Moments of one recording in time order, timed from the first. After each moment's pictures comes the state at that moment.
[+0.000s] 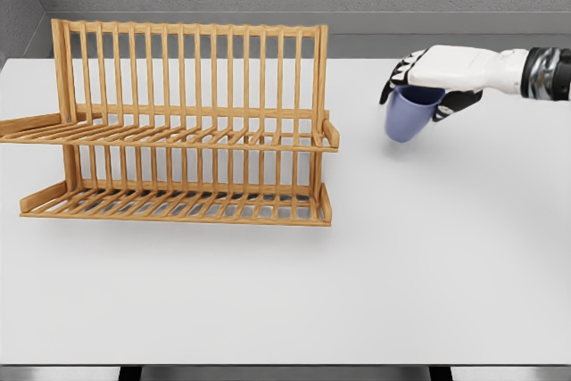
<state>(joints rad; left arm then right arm) 0.06 0.00 -0.31 -0.12 0.01 -0.02 -0.20 -0.92 -0.77 0.76 -1.28 0.28 -0.61 0.61</state>
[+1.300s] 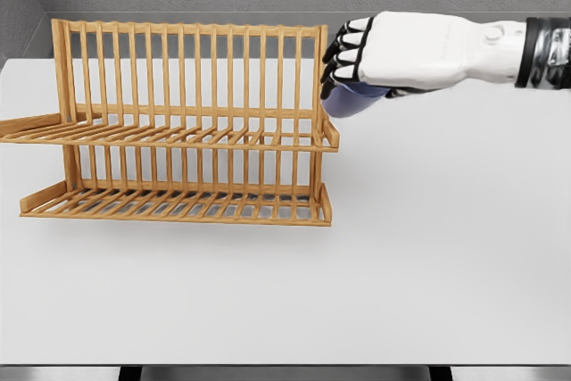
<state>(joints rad) 0.06 0.00 -0.31 -0.12 0.01 -0.02 -0.20 -0.95 -0.80 0.67 -1.75 0.28 -0.61 0.61</state>
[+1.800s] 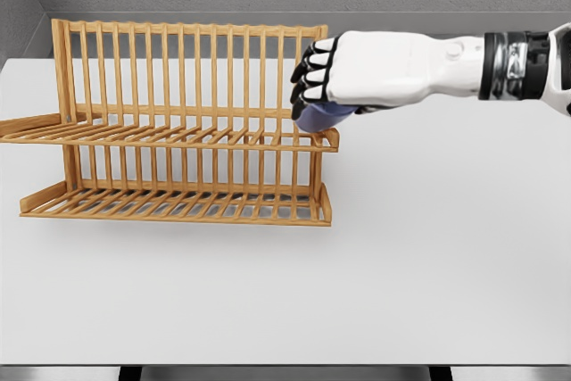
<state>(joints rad) 0.06 0.00 -0.31 -0.12 0.01 -0.02 -0.20 -0.96 -0.75 0.73 -1.75 0.28 -0.61 0.61</state>
